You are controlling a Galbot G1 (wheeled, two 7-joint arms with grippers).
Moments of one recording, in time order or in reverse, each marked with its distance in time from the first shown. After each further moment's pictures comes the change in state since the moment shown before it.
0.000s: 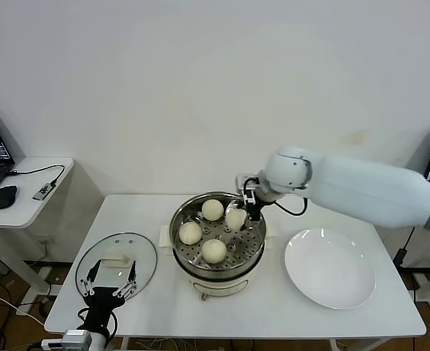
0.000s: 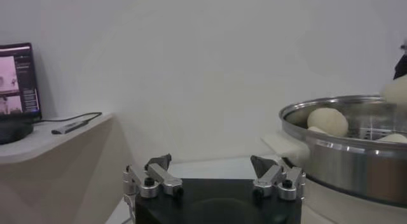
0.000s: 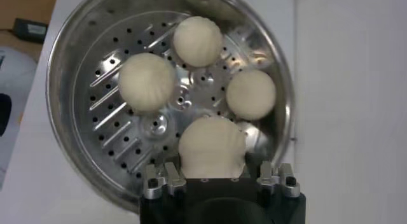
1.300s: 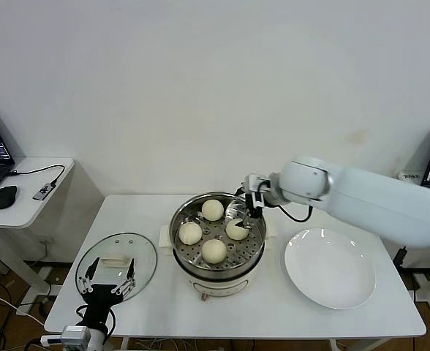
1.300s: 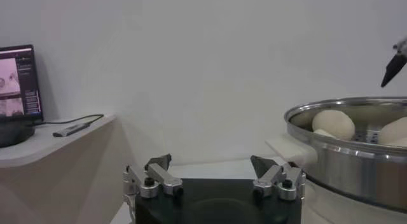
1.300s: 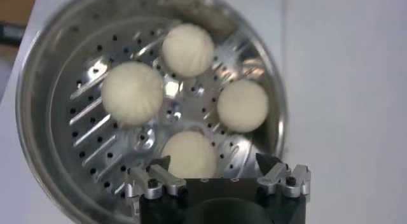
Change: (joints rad) left arm -0.015 0.013 -0.003 0.002 0.003 0.016 -0.006; right arm -0.163 -0.210 0.208 0.192 0.080 0.095 0.308
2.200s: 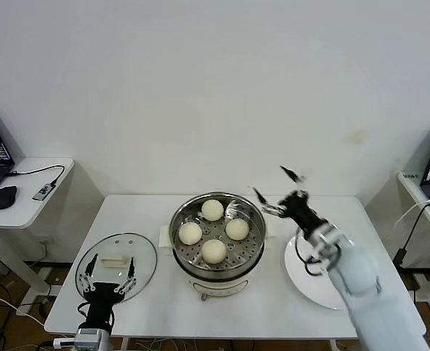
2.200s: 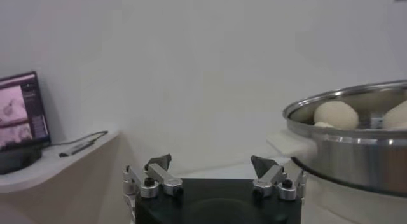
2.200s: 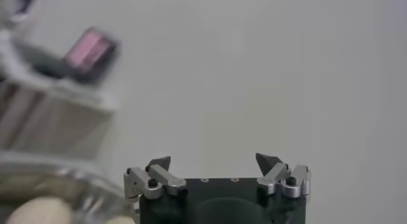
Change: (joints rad) left arm -0.030 -0.059 0.008 0.061 0.272 -0.078 -0.038; right arm -1.447 0.377 1.530 0.199 -0.426 0.566 0.258
